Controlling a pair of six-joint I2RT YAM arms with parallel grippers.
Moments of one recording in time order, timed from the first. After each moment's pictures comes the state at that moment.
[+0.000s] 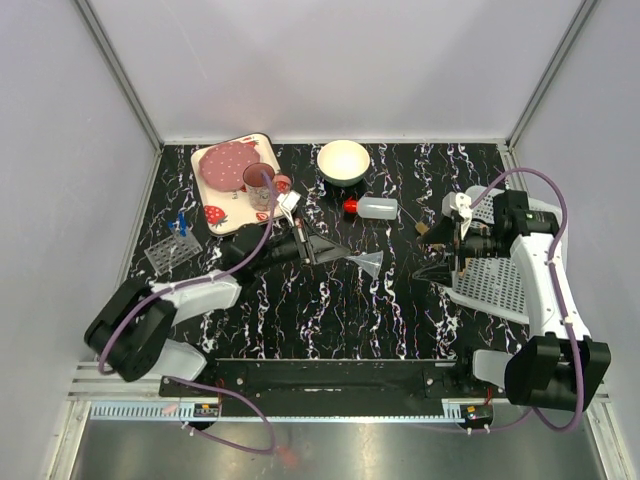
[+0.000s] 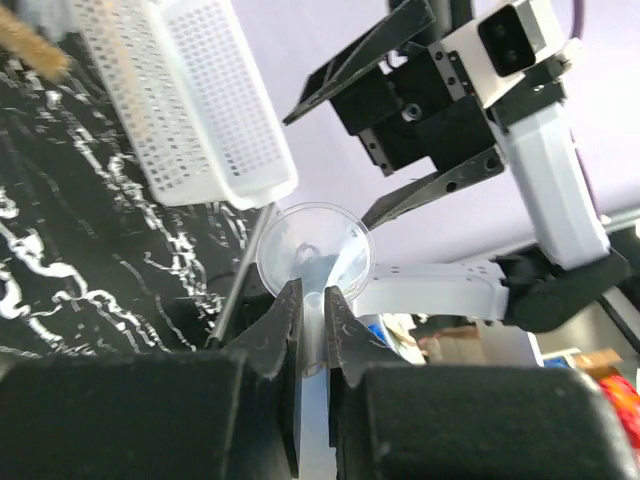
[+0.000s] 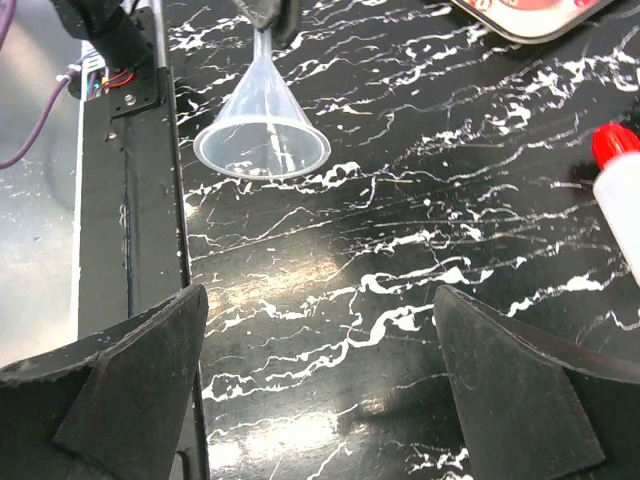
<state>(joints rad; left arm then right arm) -0.63 1.34 0.58 0.82 0.66 -1.15 -0.12 1.20 1.10 -1.22 -1.24 -1.16</state>
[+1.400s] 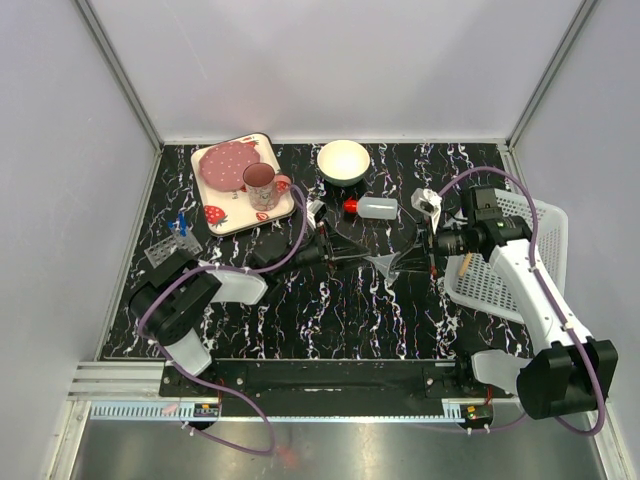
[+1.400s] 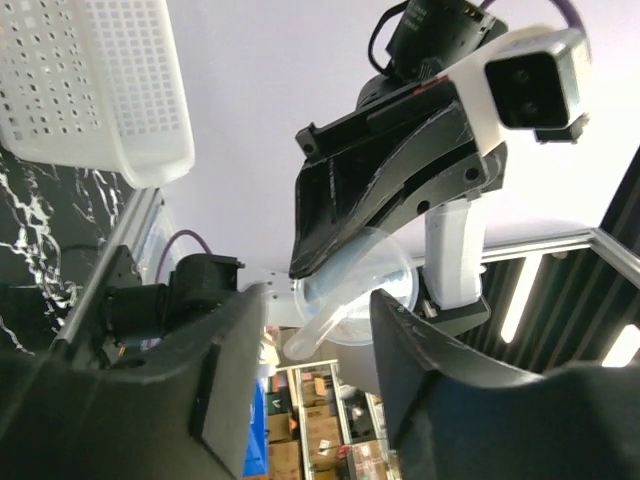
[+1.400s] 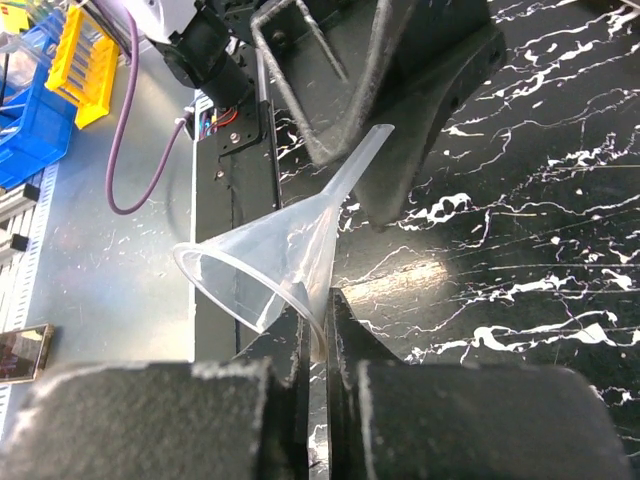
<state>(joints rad) -0.75 1.66 0.62 1.26 0.61 -1.65 0.14 1.18 1.04 -0.92 -1.26 -0.64</state>
